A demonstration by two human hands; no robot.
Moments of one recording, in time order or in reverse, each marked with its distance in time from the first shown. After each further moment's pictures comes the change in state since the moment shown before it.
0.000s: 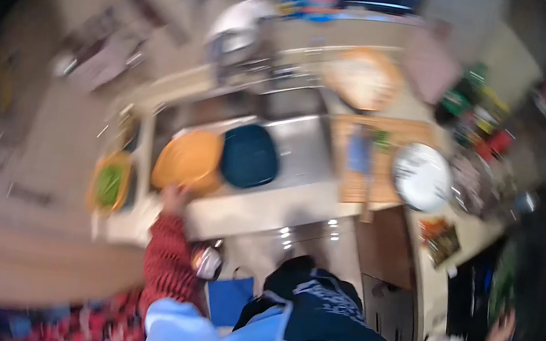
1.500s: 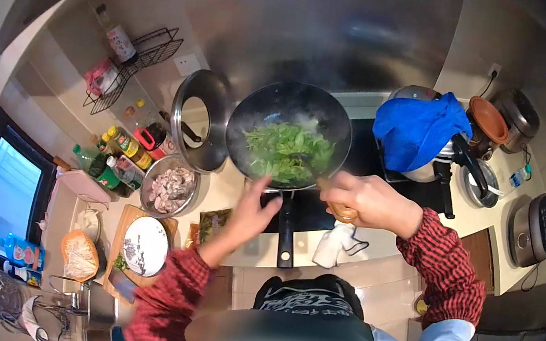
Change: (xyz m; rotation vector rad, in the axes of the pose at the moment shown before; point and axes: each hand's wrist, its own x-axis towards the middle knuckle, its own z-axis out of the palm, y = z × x) left_hand -0.403 0.825 0.099 -0.738 -1.201 1.398; right_hand 0.038 0.073 -0.128 -0.046 -0.223 -0.284
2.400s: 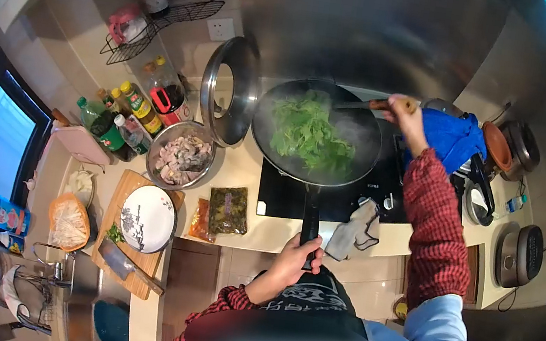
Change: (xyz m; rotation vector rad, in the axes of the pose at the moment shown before) left_hand -0.105 0.005 0.019 -1.325 -0.144 -0.799; right_hand 0.072 0.146 0.053 0.874 0.766 0.695
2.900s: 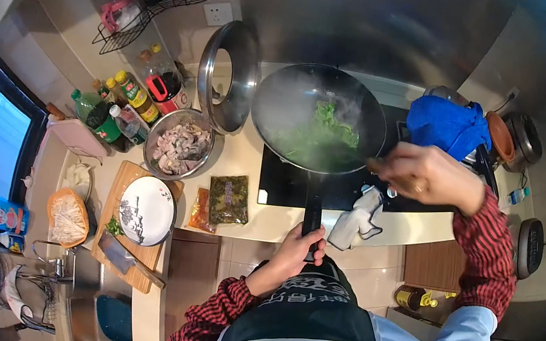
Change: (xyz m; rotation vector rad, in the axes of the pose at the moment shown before) left_hand 0.012 0.004 -0.010 -0.033 -0.038 0.008; right_hand -0.116 -0.163 0.031 -0.913 -1.044 -0.500
